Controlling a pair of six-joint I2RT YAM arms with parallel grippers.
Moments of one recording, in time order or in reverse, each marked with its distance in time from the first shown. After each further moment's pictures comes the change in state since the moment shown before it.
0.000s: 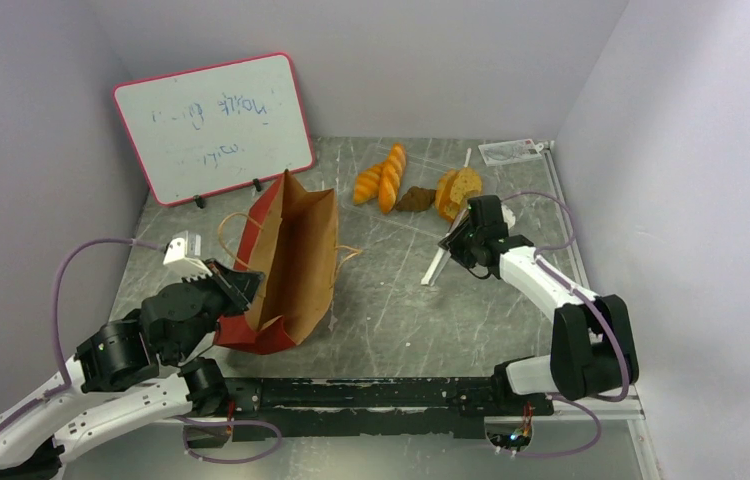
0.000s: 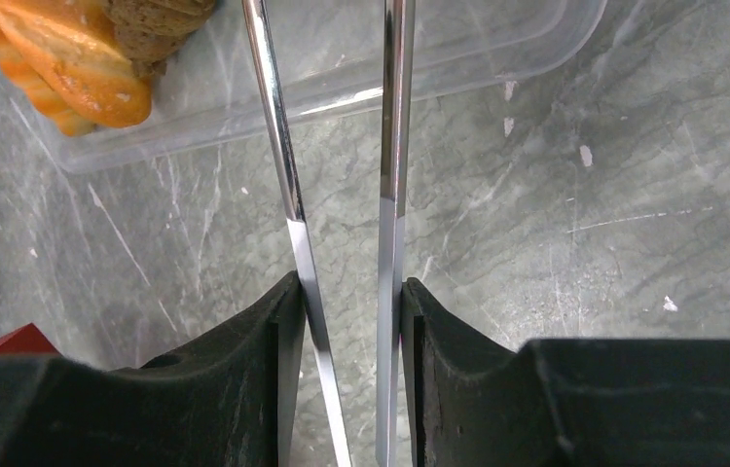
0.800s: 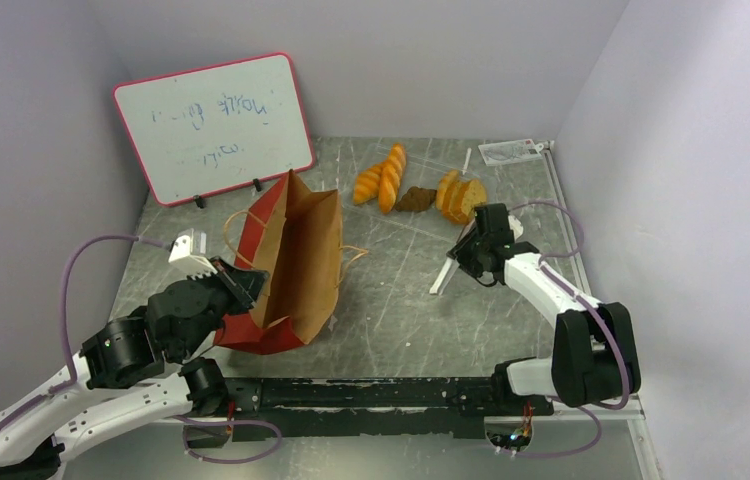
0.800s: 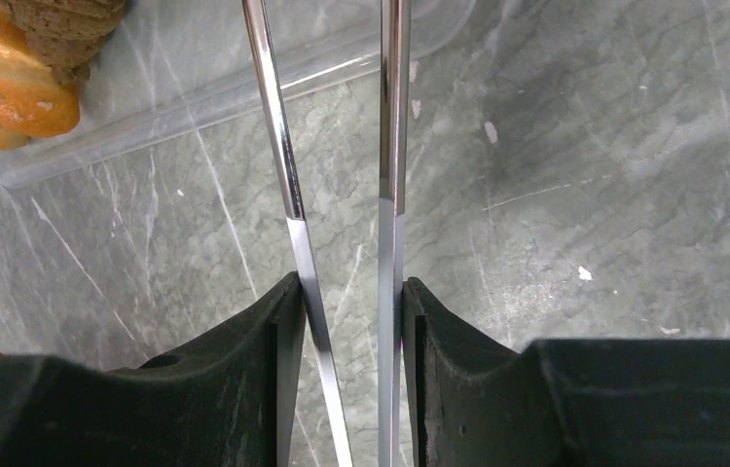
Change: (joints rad) left arm 0.000 0.032 0.000 0.024 0.008 -0.011; right arm -0.039 -0.045 -0.051 -0.049 0.013 -0.006
